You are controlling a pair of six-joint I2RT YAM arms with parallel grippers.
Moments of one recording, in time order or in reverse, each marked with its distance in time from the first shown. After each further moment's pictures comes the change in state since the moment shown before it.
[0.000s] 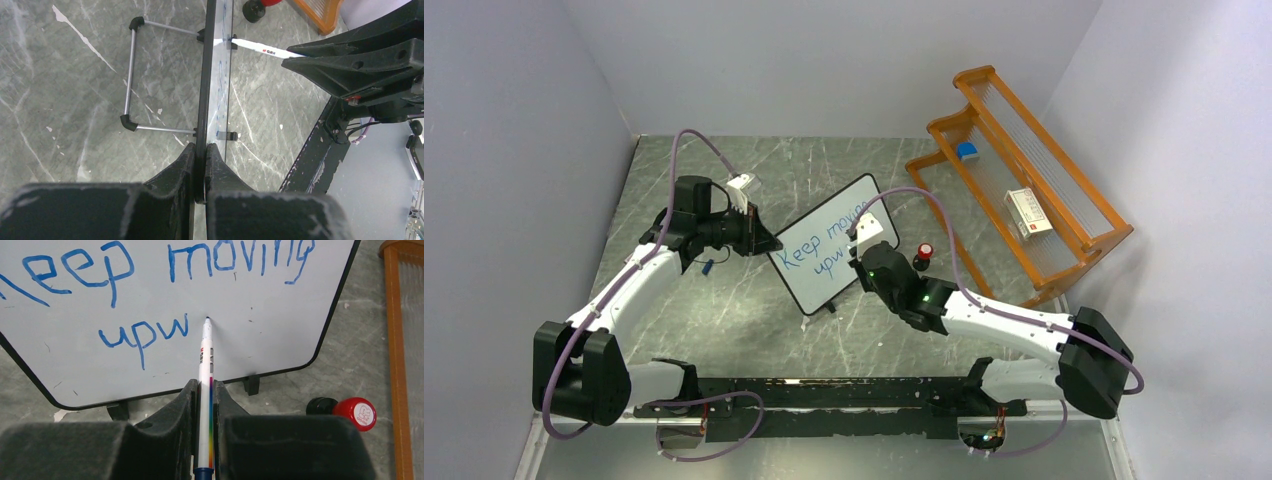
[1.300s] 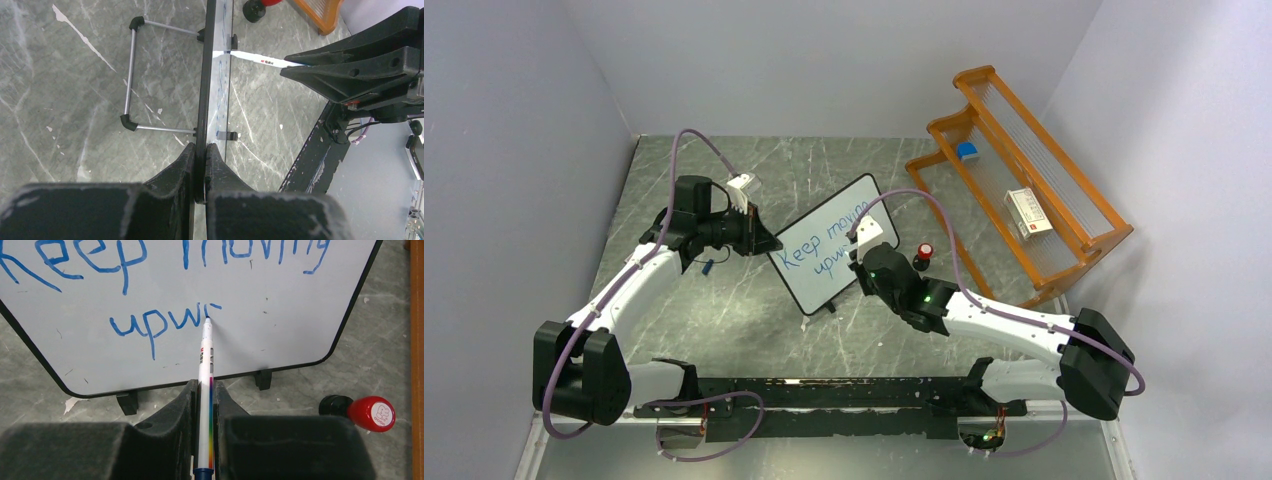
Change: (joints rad) left arm 0.000 0.001 0.002 -0.003 -0.001 0.000; right arm -0.008 -0.005 -0.010 -0.014 -0.062 0.019
